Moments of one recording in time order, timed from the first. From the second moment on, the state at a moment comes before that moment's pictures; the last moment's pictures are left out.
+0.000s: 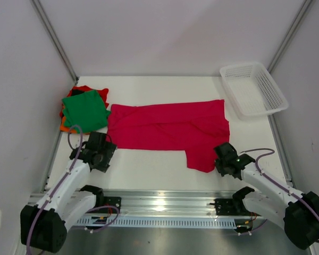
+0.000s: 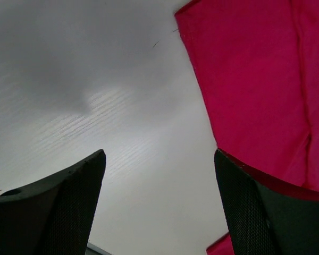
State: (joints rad) left arm -0.20 0.85 0.55 -0.79 -0.21 -1.35; right arm 0.53 0.96 0.44 -0.68 0.37 1.72
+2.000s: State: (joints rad) left arm -0.09 1.64 0.97 -0.78 -0.40 -1.54; right arm 0.41 0.81 0.51 -0.84 0.34 1.54
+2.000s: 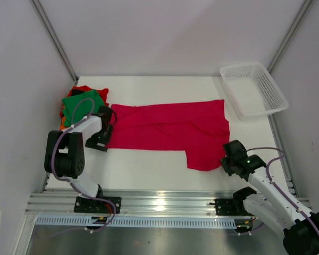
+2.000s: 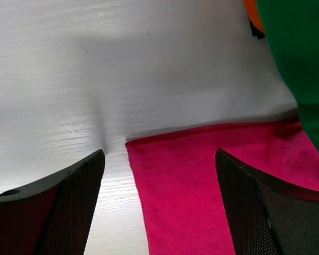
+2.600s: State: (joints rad) left arm -0.06 1.76 1.12 -0.88 -0.34 -1.52; right arm 0.40 0.82 0.51 -0.83 0.34 1.57
